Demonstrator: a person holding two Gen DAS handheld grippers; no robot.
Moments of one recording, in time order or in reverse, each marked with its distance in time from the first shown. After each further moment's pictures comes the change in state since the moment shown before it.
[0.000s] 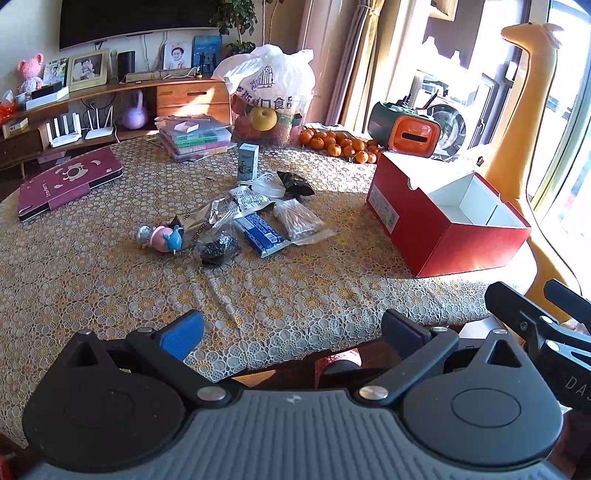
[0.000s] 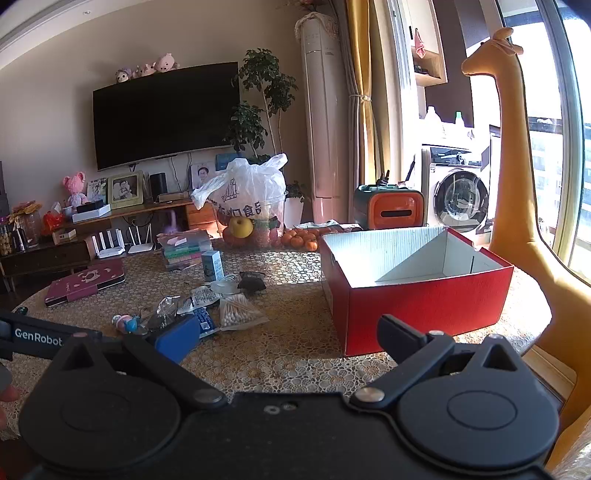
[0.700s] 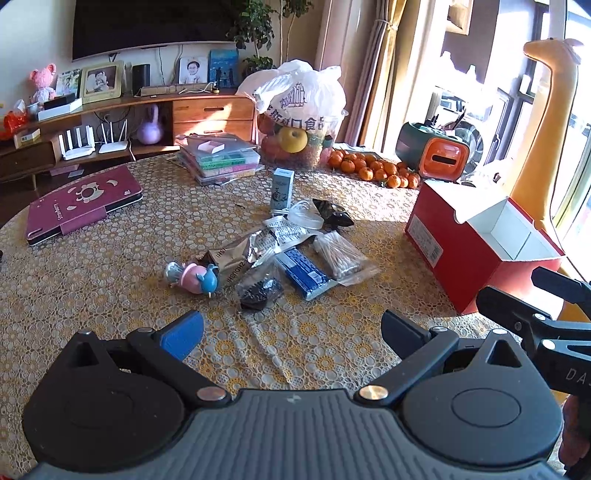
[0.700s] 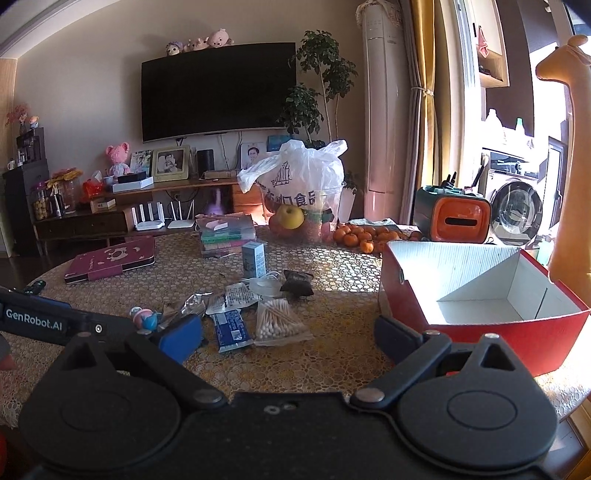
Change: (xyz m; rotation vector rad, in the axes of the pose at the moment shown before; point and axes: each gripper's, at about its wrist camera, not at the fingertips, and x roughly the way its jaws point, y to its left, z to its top) left arm 0.032 0.047 0.029 -0.009 -0.064 0.055; right arm 0.073 0.022 0.021 -0.122 0.047 0.149
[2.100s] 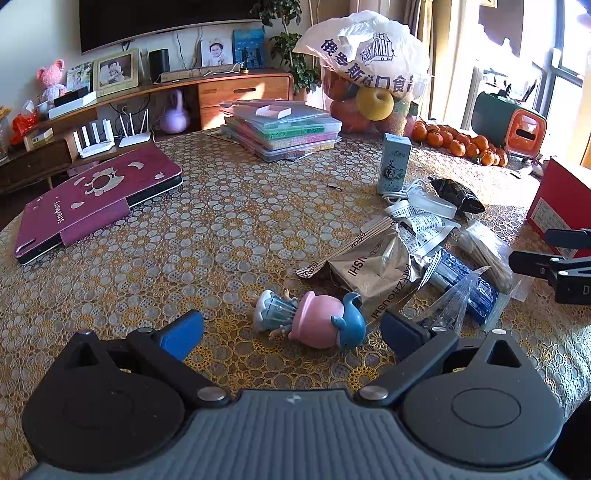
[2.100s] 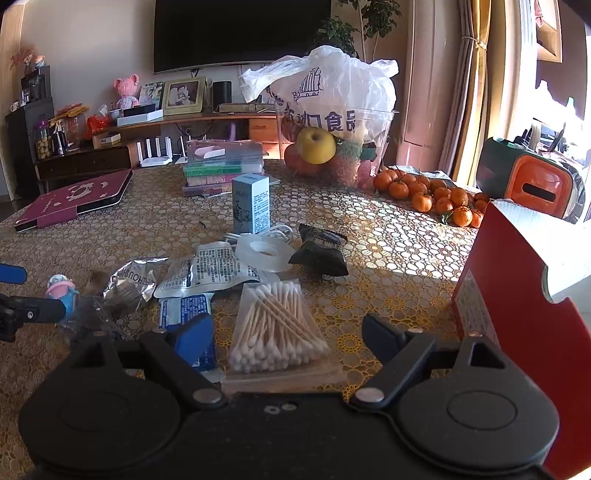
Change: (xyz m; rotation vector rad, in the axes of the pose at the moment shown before) left arm 0.143 0.103 0.014 0.057 0.047 0.090; right arm 0.191 -0.002 -0.004 -0.092 0.195 0.061
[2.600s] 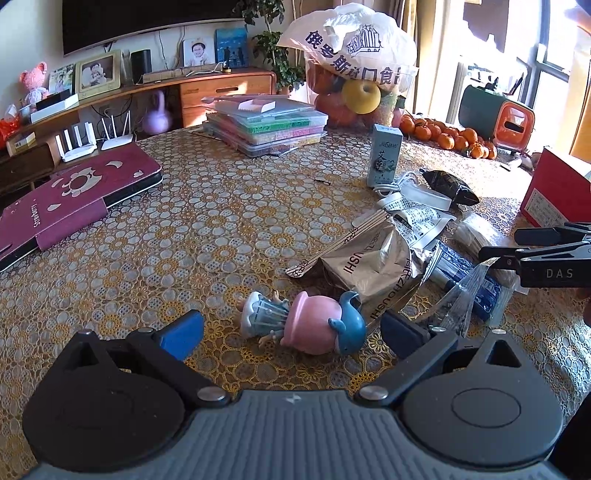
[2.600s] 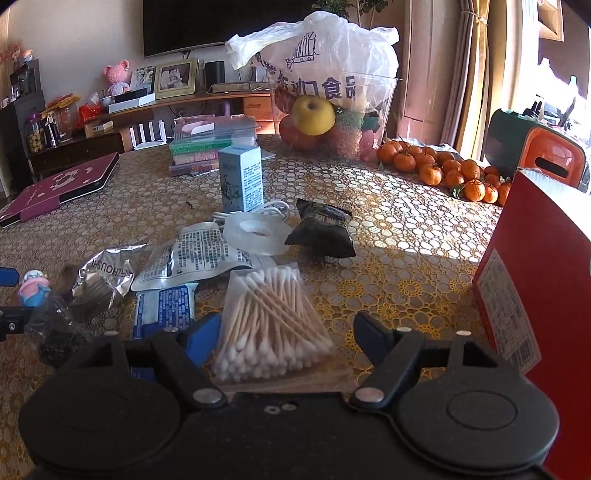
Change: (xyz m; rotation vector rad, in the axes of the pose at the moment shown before) left arm 0.018 0.003 -0.002 0.028 -0.006 -0.052; right arm 0.035 -0.005 -0.003 0.031 0.070 0.004
